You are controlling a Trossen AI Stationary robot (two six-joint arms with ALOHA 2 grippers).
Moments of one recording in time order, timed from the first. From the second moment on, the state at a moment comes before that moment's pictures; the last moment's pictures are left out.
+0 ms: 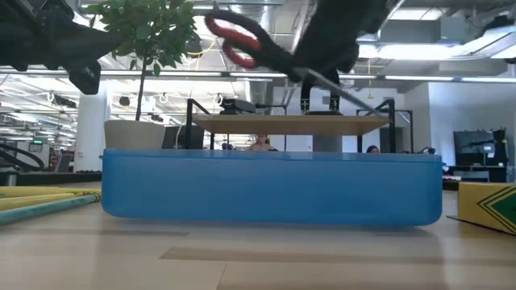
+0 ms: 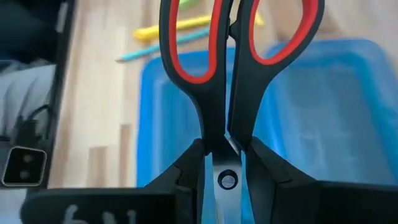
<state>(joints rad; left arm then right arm) -0.39 0.01 0.01 0.13 -0.46 -0.20 0.36 1.70 1.23 -0.39 0.14 0.43</state>
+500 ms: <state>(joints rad) -0.39 0.01 0.01 0.13 -0.46 -0.20 0.38 2.02 1.60 -0.66 0.12 0.29</state>
